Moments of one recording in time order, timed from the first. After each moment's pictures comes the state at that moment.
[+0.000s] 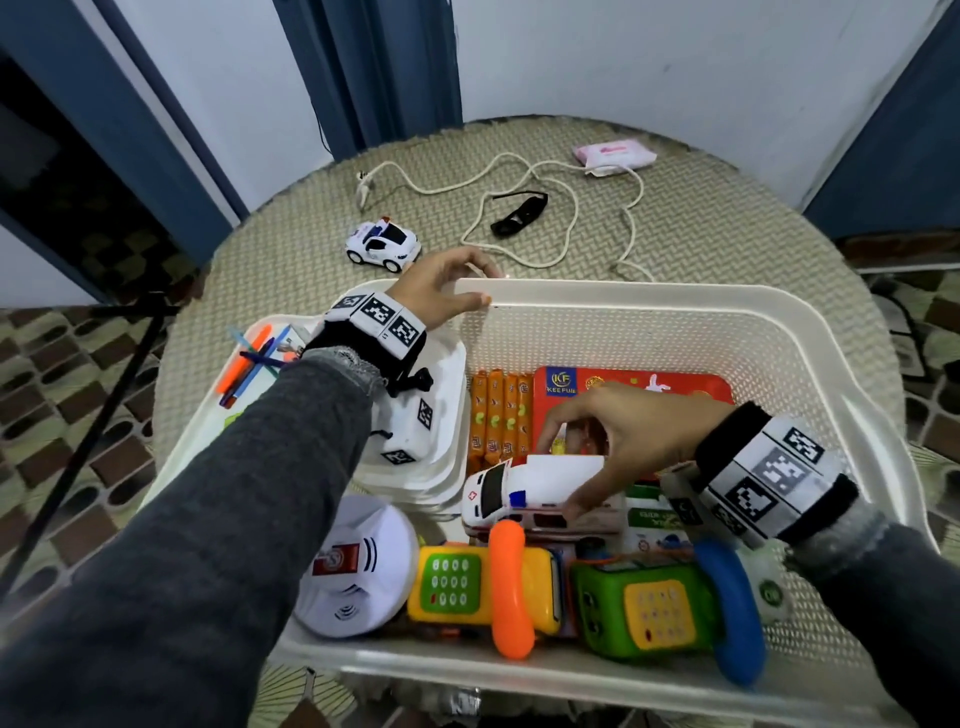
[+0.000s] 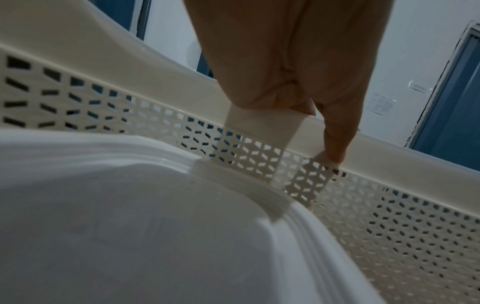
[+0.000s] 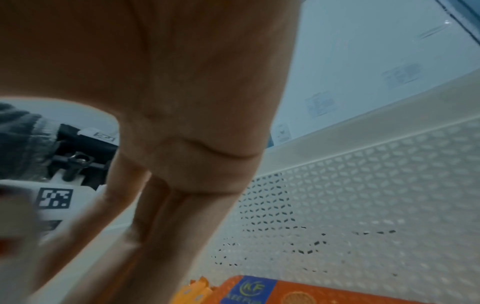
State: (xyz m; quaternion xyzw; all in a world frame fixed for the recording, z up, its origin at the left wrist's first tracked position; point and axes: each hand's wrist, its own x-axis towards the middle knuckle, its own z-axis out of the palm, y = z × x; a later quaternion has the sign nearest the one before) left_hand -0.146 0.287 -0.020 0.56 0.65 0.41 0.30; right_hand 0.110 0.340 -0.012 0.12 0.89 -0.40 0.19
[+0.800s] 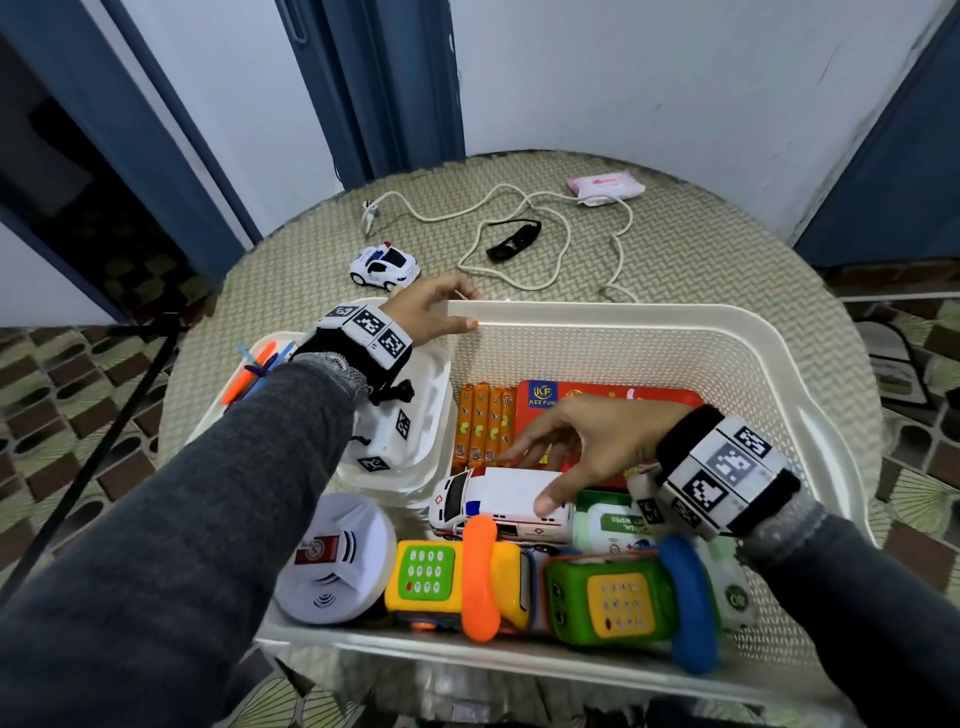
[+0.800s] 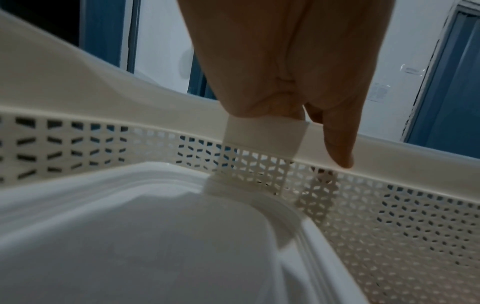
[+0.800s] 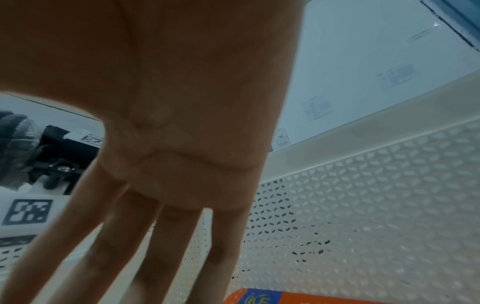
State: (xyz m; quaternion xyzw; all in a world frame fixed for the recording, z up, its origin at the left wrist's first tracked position) left_hand -0.129 0.277 -0.002 0.57 0.71 0.32 0.28; right_hand 0.114 0.342 -0.014 0.08 0.87 -0.44 0.21
